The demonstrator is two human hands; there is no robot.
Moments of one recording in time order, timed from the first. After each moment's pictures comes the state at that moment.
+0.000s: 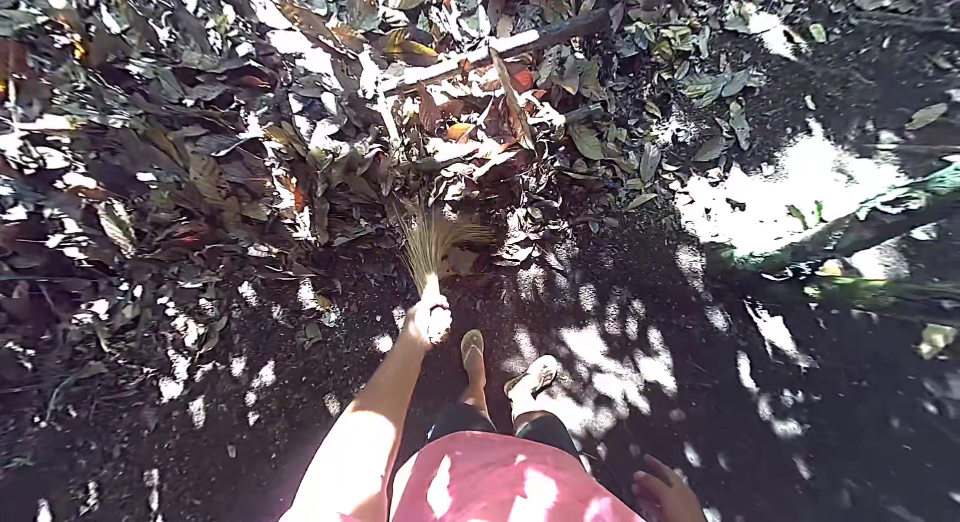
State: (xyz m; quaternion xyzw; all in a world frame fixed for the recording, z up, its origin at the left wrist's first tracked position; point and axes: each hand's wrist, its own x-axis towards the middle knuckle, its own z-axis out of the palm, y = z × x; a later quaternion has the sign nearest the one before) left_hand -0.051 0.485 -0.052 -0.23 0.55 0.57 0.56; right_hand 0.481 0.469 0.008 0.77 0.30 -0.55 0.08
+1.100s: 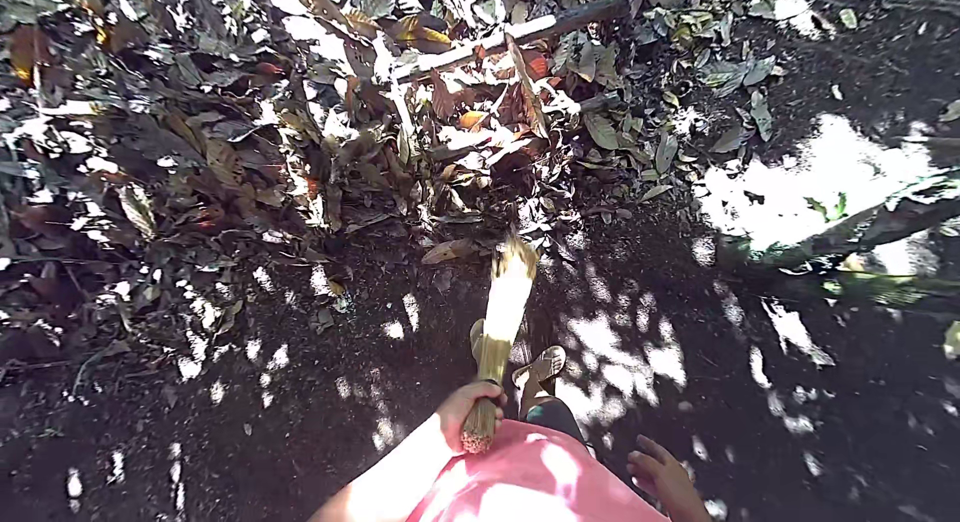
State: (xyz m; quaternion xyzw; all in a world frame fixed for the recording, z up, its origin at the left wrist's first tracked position) left_hand 0.053 0.368 0.032 -0.26 0.42 0.41 0.77; right_hand 0.459 0.459 -0.004 0.77 0.30 -0.56 0.07
